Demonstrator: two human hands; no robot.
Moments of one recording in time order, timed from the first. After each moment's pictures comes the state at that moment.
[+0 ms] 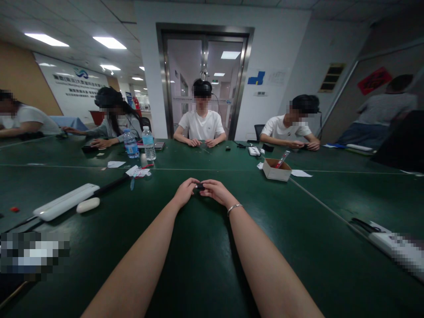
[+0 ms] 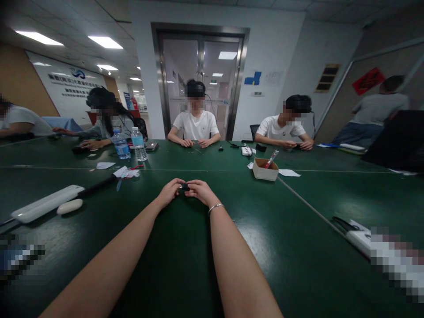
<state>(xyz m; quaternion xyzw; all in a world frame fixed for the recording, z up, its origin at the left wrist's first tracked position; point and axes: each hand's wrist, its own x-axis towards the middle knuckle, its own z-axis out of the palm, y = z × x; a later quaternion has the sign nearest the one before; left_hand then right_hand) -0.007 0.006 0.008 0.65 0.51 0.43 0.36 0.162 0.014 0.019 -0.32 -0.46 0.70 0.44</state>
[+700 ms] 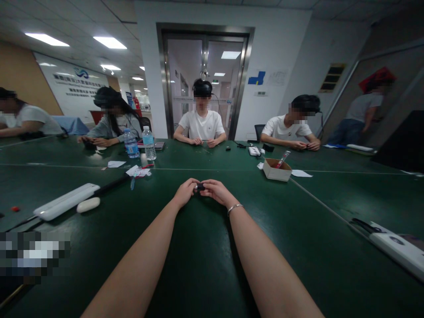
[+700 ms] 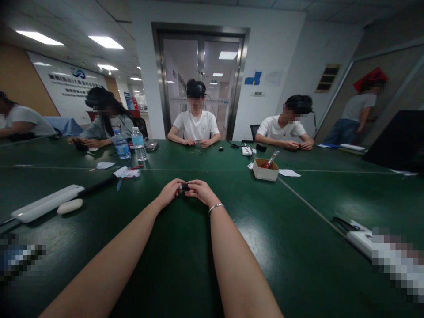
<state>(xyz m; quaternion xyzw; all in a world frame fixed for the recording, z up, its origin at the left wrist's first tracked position) -0.008 0.007 0.007 0.65 0.51 0.43 0.38 0.162 0.014 0.018 -0.32 -0.46 0.70 0.44</state>
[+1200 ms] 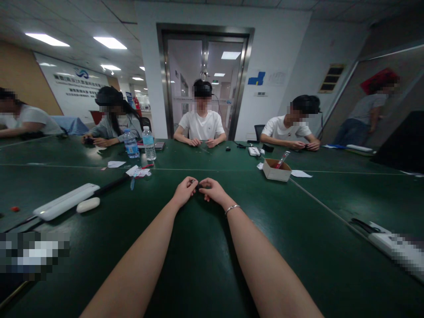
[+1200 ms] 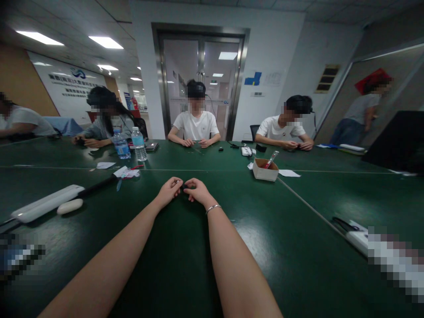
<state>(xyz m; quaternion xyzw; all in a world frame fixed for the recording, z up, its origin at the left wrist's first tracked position) -0.006 0.005 0.006 0.64 0.47 0.48 0.37 0.152 0.015 0.012 -0.40 -0.63 0.52 0.41</state>
